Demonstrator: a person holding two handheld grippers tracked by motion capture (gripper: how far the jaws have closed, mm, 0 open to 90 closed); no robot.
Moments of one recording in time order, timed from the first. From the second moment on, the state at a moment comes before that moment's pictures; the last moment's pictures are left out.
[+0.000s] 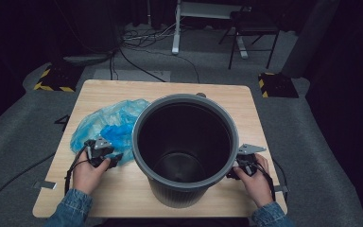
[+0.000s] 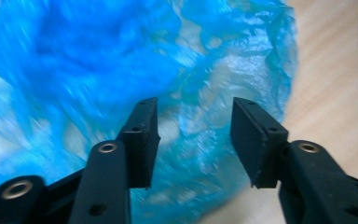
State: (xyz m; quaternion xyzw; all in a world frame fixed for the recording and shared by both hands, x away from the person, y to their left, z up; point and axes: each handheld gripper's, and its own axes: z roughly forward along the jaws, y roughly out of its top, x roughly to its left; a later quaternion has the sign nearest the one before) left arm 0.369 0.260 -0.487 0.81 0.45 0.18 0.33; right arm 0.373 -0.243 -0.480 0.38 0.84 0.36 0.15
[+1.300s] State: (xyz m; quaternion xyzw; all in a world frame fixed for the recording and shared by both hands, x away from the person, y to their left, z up) left arm 0.359 0.287 -0.460 0.77 0.47 0.23 0.36; right arm 0.367 -0.248 -0.504 0.39 0.83 0.35 0.17
